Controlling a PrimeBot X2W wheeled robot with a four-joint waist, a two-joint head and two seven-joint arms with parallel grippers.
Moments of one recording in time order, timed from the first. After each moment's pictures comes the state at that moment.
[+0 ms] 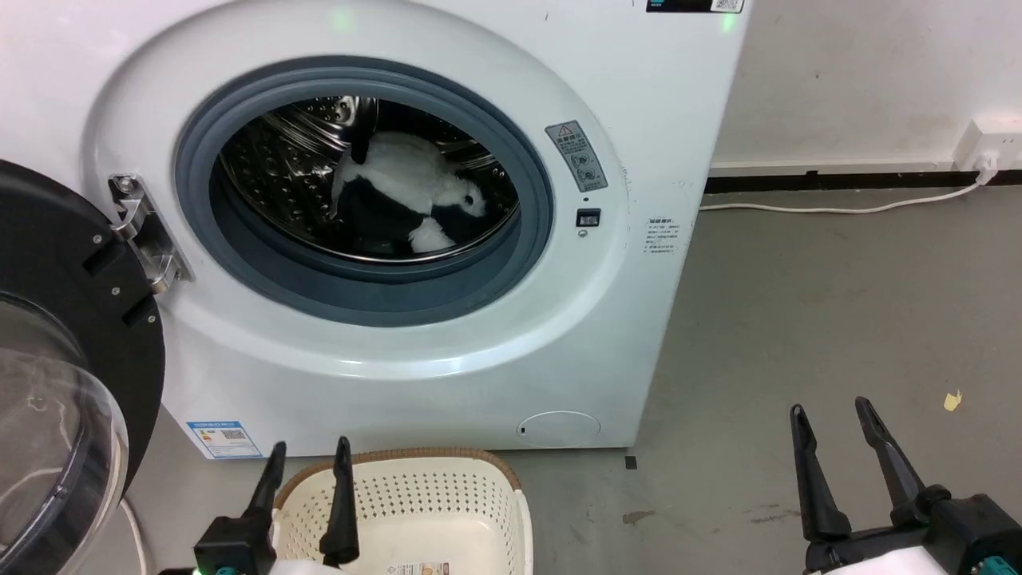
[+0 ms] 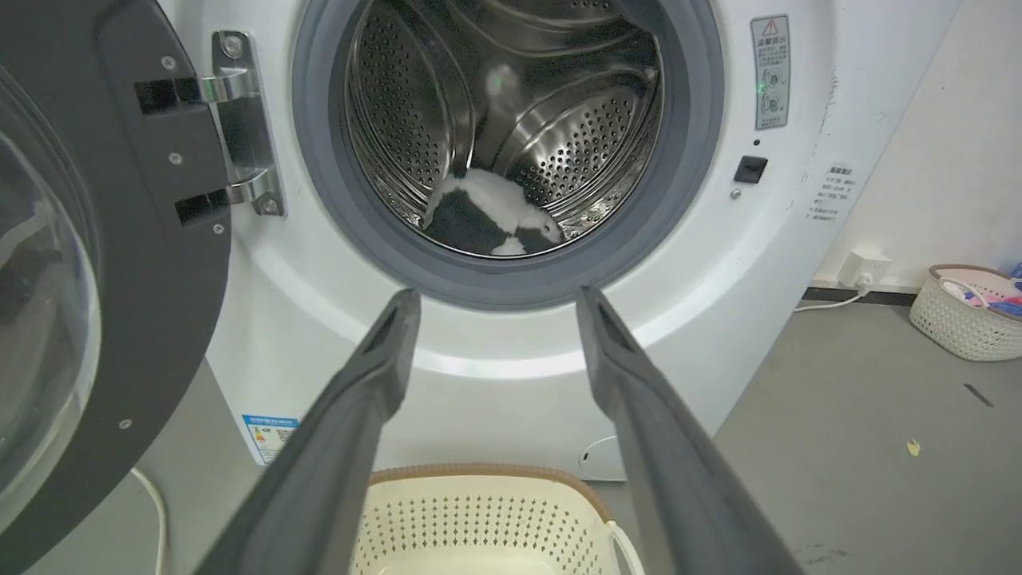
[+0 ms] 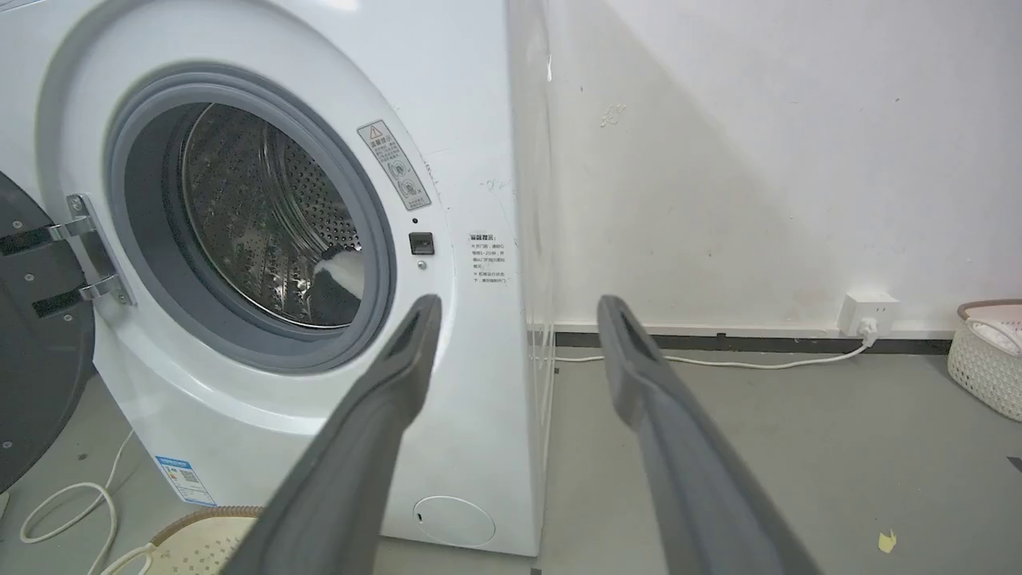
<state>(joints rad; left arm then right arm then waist) 0.07 0.09 -0.08 0.10 -0.19 0.06 -0.26 0.09 -0.05 -0.01 -0.03 0.12 0.13 -0.26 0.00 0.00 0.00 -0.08</state>
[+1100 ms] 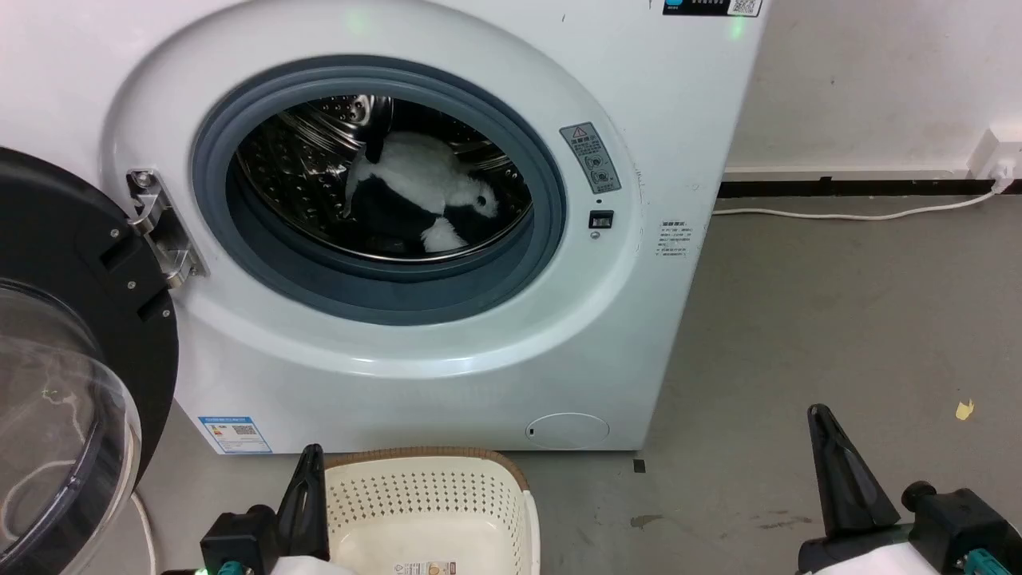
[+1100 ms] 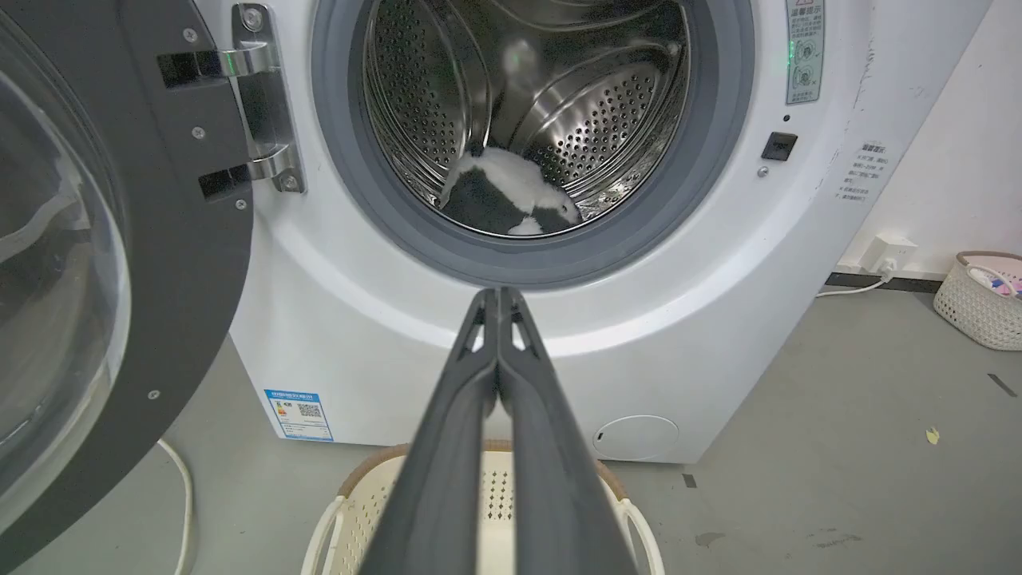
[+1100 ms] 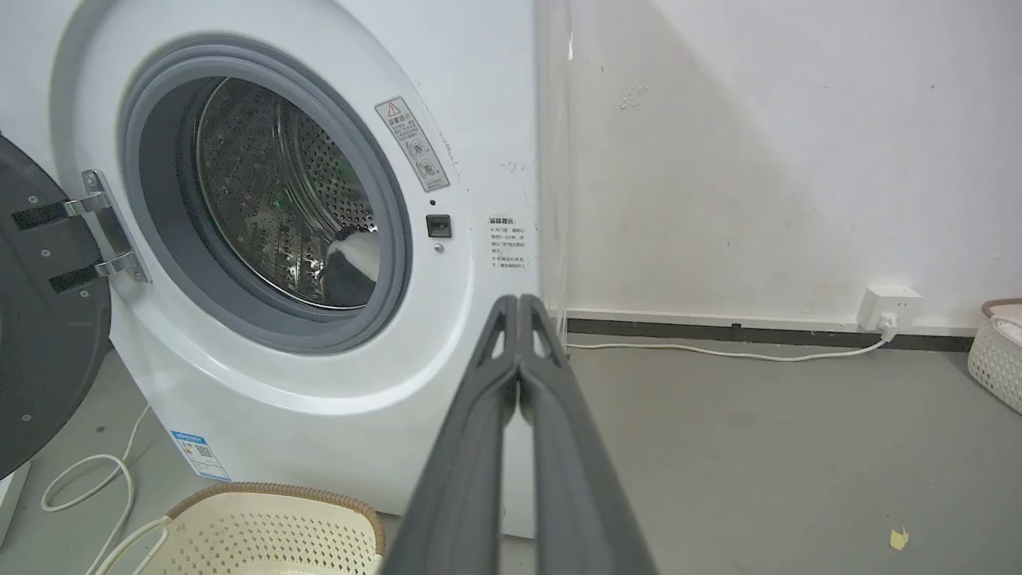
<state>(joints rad) 0.06 0.08 -0.07 0.13 -0.18 0.05 -0.22 0.09 -0.05 0.00 -0.02 0.11 0.13 -0.22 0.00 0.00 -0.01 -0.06</state>
